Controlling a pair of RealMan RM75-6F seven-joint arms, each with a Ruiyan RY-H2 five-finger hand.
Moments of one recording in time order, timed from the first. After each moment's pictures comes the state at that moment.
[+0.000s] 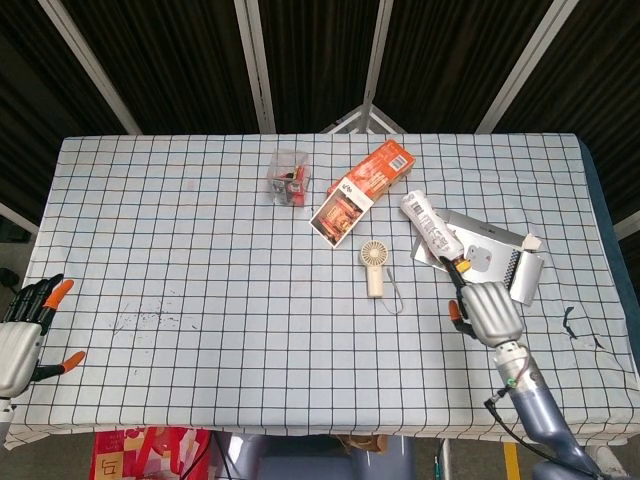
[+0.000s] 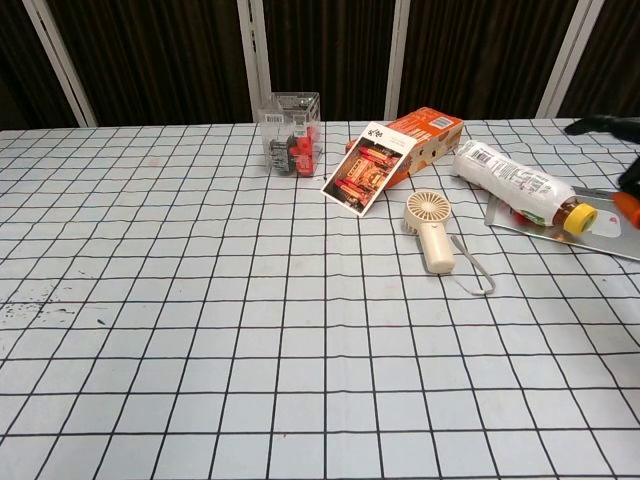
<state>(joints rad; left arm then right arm) -0.10 -1.10 -0.01 -1.64 1.55 1.47 -0.05 0.39 -1.29 0.21 -1.73 -1.27 1.09 -0.34</state>
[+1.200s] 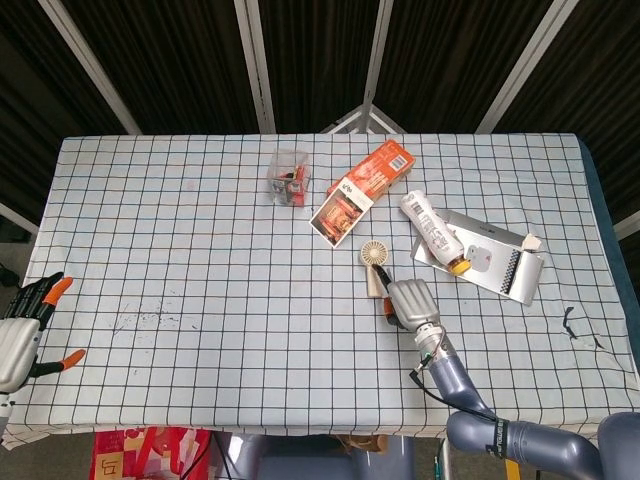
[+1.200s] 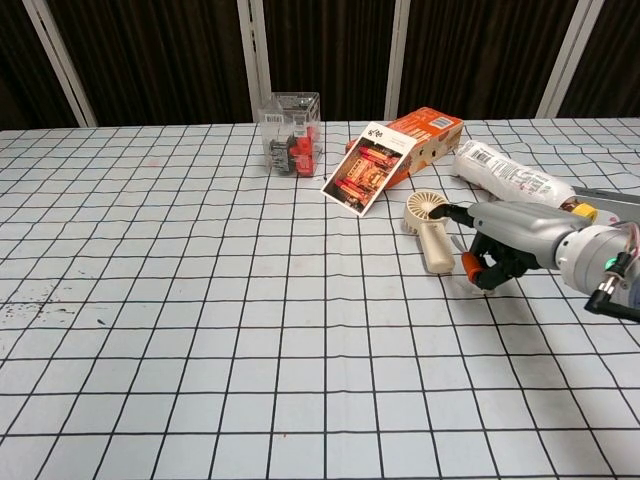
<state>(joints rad) -0.12 -1.07 -0.01 -1.66 1.52 1.43 -0.10 0.63 -1.65 0.21 -1.46 -0.96 0.95 -0.49</state>
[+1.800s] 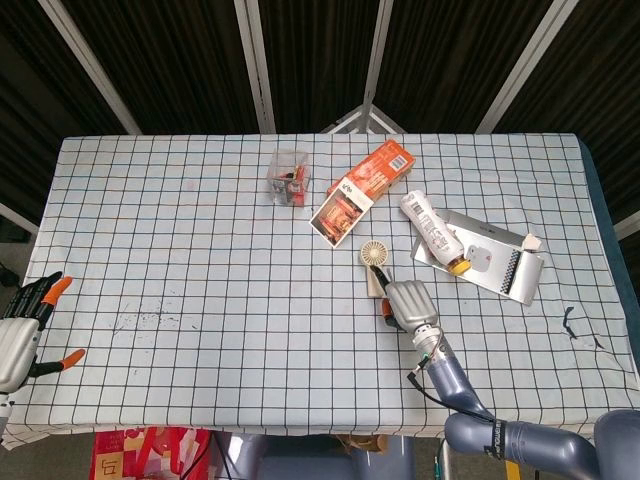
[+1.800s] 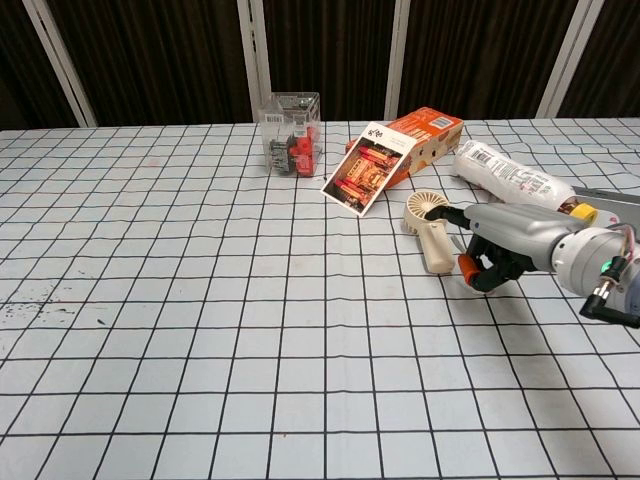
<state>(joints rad) -0.12 -1.07 -0.01 -1.66 1.52 1.43 -0.10 0.64 -1.65 0.19 -1.46 -0.94 0.97 -0.49</state>
